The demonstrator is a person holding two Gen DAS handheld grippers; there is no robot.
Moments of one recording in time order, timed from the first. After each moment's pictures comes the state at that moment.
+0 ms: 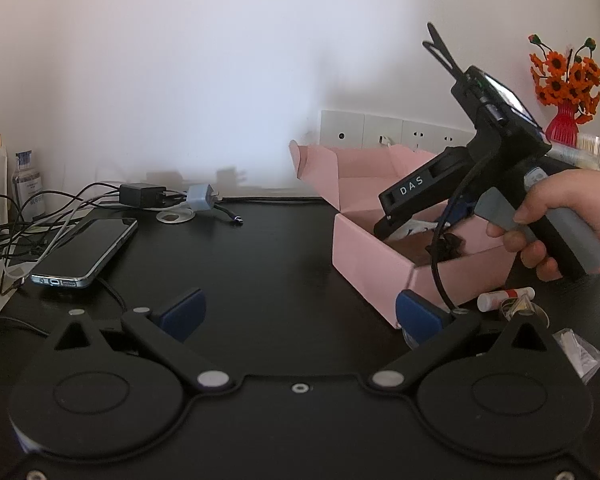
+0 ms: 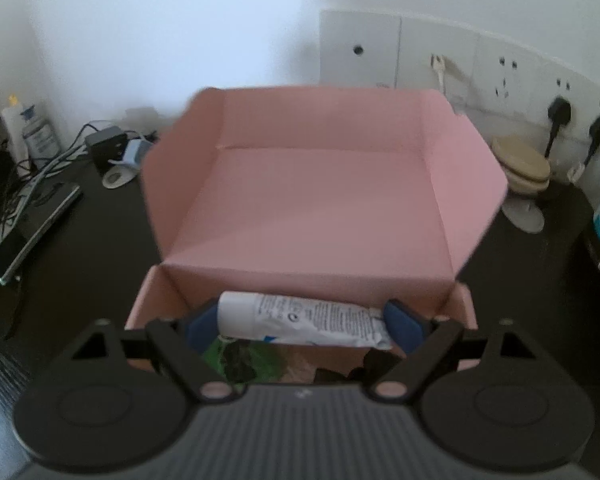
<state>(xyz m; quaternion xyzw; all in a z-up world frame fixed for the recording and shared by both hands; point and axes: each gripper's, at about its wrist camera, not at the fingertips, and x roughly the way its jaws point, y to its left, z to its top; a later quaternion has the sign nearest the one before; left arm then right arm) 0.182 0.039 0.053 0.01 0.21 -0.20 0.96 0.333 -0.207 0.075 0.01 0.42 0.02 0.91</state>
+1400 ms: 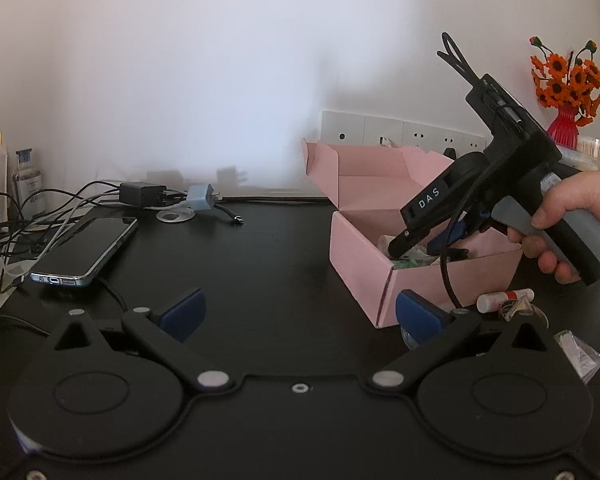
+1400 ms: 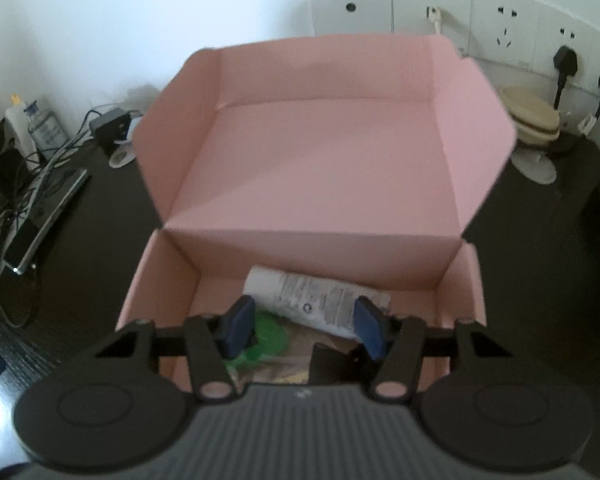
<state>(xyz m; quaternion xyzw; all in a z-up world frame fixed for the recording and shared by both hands) 0.182 0.041 0.054 0.00 0.21 -0.20 0.96 0.332 -0.218 0.081 0.05 0.47 0.04 0.88</state>
